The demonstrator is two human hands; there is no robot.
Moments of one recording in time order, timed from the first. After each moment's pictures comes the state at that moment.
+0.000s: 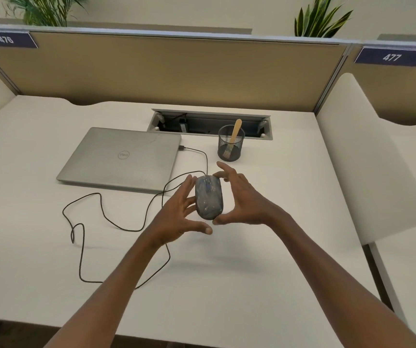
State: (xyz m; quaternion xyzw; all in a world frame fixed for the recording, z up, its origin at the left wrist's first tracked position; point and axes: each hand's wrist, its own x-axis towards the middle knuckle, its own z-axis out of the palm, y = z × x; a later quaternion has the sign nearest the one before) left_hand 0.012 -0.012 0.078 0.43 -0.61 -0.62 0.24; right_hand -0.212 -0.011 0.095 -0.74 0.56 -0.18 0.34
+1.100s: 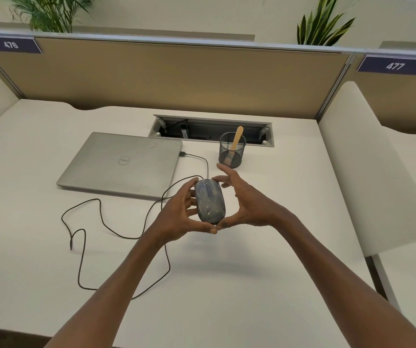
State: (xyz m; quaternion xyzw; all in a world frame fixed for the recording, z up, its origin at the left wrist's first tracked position) left_hand 0.001 -0.030 0.085 0.46 -0.63 -0.58 0.25; right_hand -0.224 -0.029 0.102 -0.74 0.52 -0.18 0.40
